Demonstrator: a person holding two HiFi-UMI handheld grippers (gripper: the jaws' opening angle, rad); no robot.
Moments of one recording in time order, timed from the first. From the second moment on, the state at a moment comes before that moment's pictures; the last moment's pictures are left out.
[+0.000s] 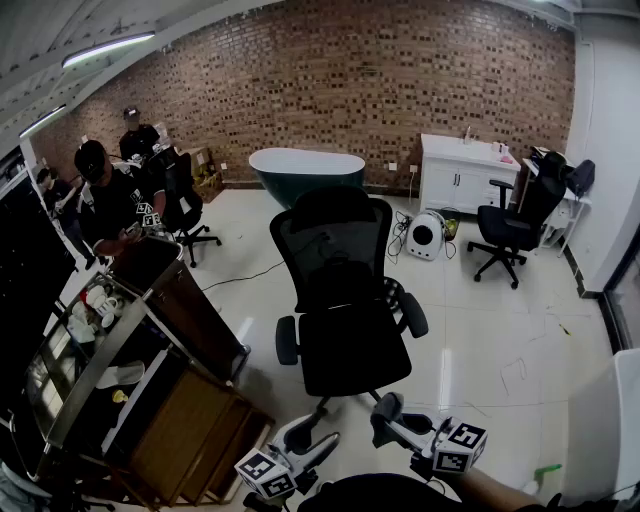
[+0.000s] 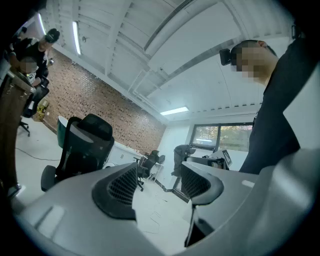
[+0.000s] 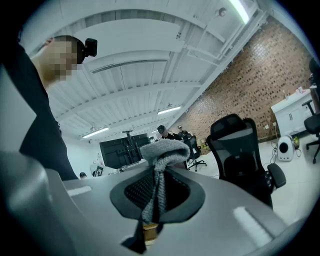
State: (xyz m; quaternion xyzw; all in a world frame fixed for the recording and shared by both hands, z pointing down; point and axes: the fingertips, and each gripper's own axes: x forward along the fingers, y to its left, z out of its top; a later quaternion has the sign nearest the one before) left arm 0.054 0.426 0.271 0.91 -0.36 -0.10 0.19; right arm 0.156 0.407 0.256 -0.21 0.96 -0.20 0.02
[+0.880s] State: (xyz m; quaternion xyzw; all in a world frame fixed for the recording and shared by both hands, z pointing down) left arm 0.130 0.402 0.288 0.90 -0.38 -0.10 0.19; right arm 0.232 0.382 0.279 -0.21 0.96 -0.21 0.02
